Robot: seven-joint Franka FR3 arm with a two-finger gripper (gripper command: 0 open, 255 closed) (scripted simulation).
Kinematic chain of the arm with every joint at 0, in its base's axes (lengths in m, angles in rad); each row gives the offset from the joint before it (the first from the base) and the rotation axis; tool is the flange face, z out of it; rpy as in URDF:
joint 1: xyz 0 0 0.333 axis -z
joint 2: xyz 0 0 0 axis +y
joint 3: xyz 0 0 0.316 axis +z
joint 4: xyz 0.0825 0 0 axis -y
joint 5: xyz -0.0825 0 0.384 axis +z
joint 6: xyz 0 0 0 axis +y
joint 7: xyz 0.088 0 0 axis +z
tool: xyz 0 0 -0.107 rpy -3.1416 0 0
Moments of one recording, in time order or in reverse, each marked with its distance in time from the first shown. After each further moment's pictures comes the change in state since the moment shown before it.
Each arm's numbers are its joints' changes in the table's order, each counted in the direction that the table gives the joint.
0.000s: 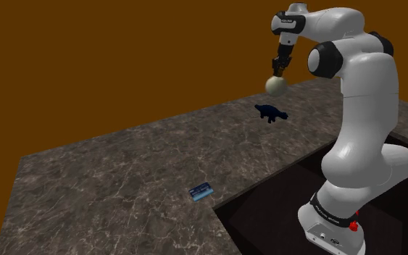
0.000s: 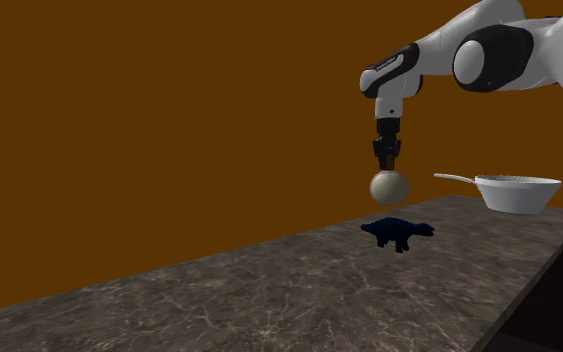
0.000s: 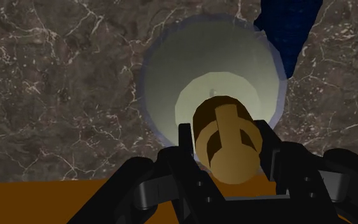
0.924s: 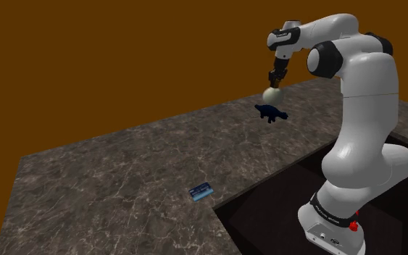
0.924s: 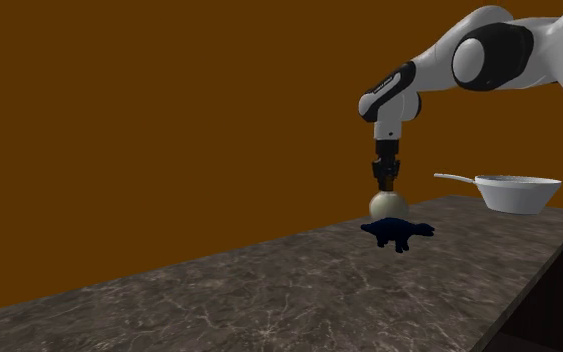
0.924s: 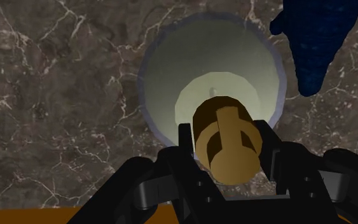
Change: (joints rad) arm -0.017 -0.005 0.003 -0.196 0.002 -0.189 0.006
